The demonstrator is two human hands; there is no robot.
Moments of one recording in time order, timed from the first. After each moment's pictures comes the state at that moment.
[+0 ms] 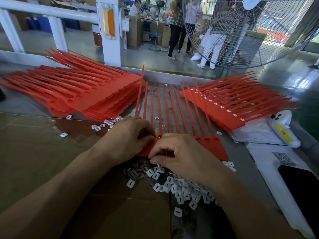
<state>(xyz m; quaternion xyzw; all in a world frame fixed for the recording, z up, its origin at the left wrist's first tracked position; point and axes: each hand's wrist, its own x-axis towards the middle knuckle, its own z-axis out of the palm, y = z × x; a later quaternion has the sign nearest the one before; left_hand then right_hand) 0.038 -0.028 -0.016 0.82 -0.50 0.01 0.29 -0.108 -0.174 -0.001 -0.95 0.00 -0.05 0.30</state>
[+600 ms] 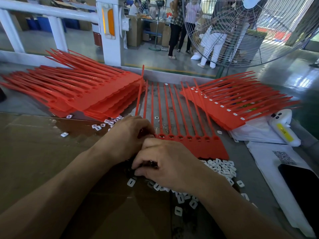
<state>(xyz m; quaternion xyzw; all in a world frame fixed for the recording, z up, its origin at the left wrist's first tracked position) 0.038 -0.028 -0.017 0.82 -0.49 0.00 0.30 -0.100 -0.143 -0.005 -0.97 -0.08 -0.06 0.21</state>
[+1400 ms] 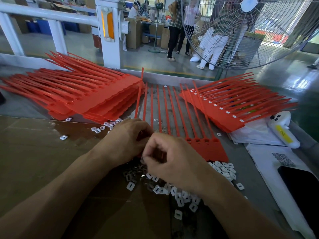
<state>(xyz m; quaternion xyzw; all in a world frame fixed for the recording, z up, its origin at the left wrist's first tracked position) 0.038 -0.030 -0.014 0.81 -0.50 -0.01 0.31 -0.110 -0.151 0.002 -0.91 -0.01 -0.10 0.41</state>
